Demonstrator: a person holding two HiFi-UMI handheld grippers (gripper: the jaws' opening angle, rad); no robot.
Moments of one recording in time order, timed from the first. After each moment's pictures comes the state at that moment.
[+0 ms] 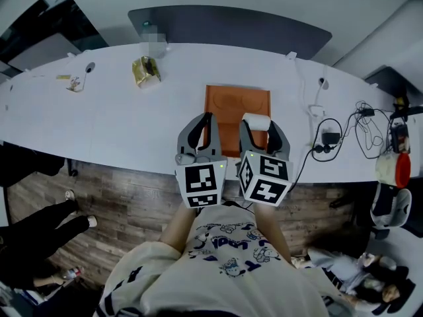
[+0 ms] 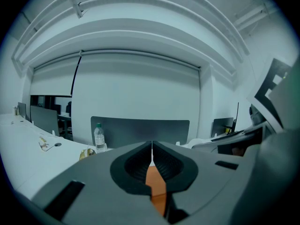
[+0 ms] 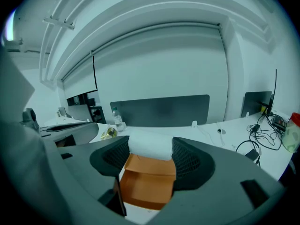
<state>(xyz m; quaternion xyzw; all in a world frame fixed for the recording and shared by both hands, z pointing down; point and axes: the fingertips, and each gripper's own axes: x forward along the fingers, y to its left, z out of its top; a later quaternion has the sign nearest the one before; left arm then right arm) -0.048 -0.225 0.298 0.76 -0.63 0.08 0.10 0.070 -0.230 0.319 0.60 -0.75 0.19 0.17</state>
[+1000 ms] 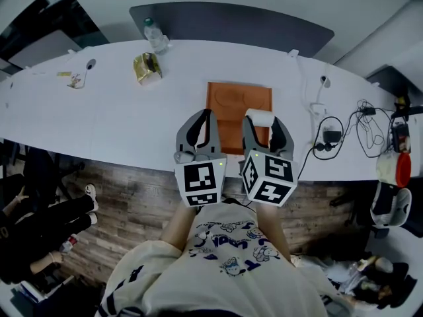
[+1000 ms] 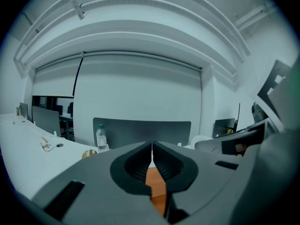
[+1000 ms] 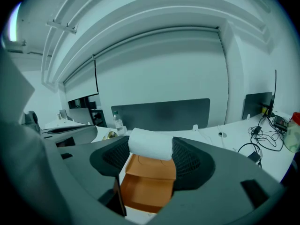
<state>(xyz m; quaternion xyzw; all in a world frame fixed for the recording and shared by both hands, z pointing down) -0.056 -0.223 0.294 0.76 -0.64 0.08 0.10 0.069 -0.230 0.309 0.60 -0.76 0.18 0.15</state>
